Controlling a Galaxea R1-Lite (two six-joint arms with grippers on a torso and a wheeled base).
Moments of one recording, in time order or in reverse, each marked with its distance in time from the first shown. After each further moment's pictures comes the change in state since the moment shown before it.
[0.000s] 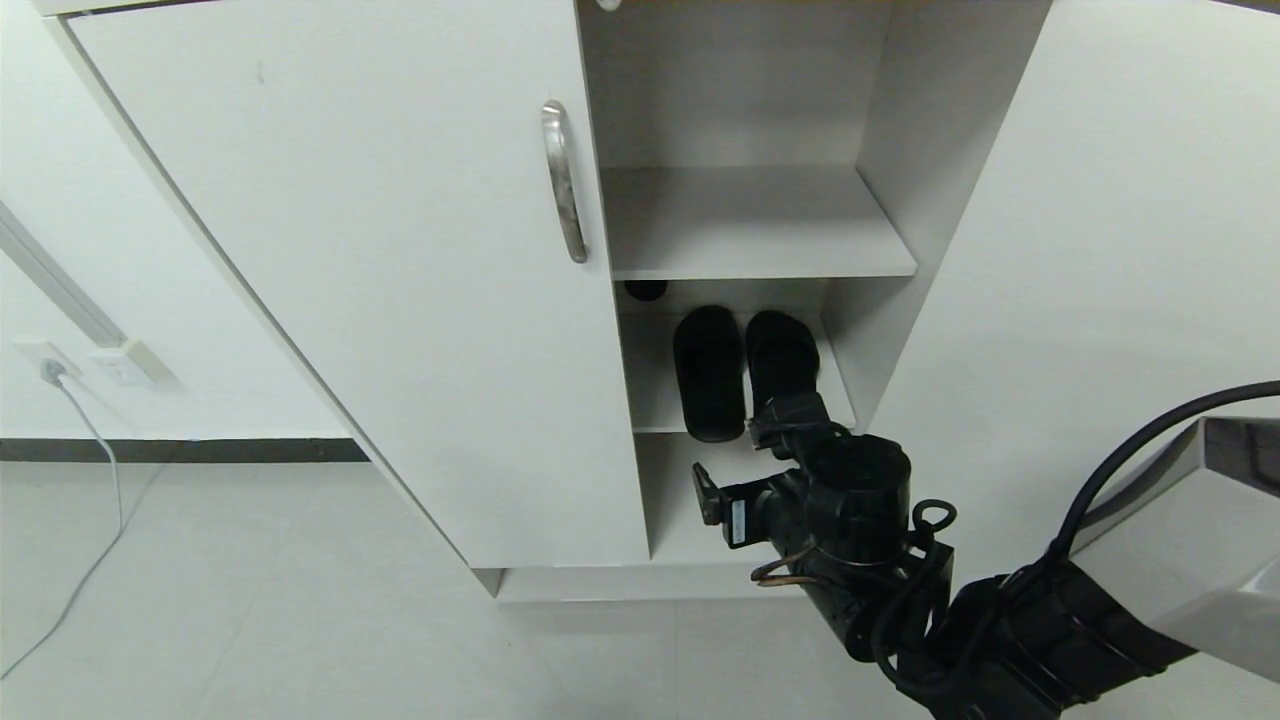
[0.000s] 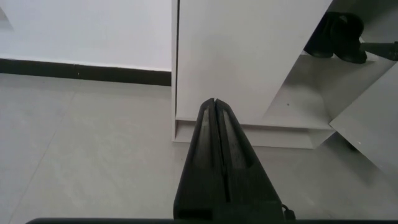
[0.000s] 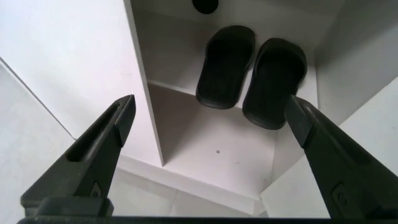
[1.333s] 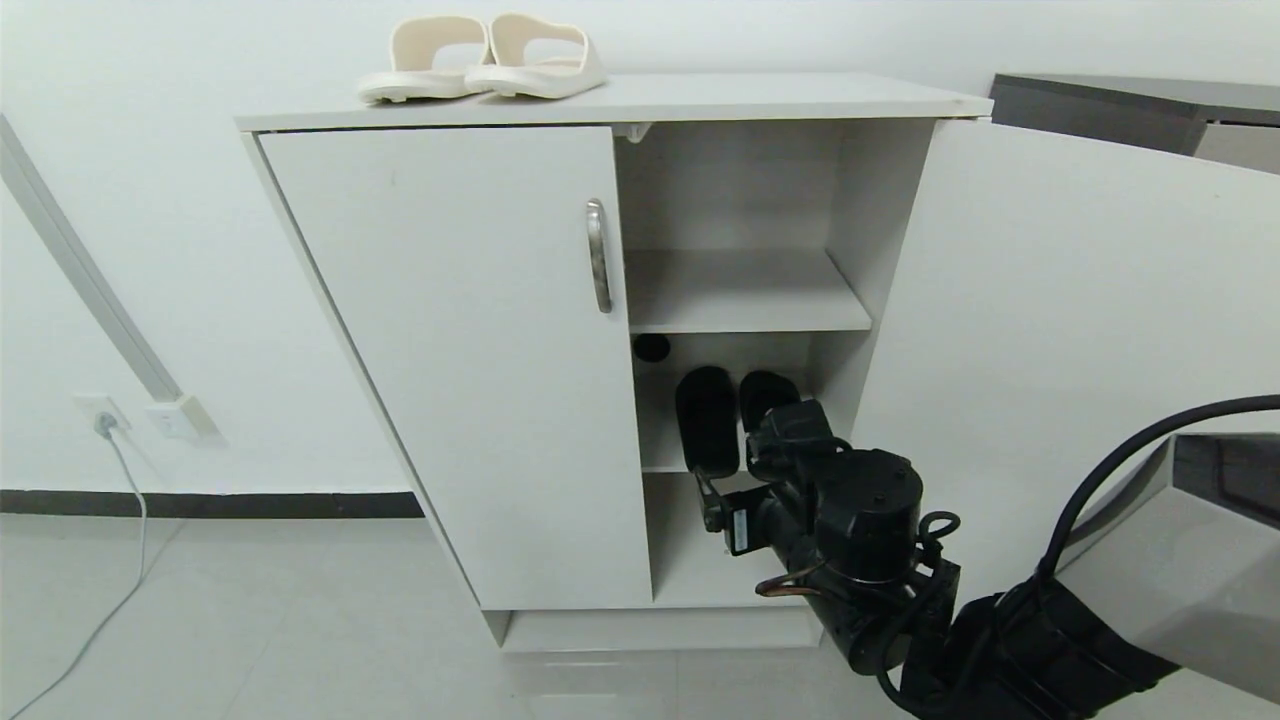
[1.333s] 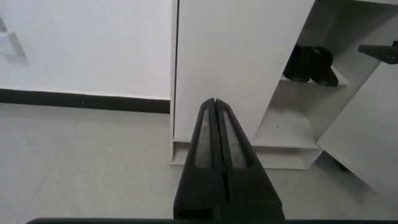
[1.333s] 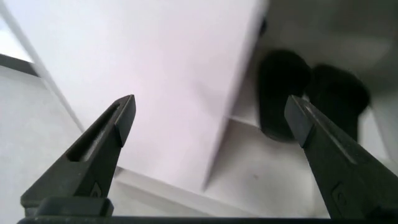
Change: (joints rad) left arm 0.000 0.000 0.000 0.000 -0.001 -0.001; right arm 0.000 0.021 0.045 -0.112 -0.003 -0.065
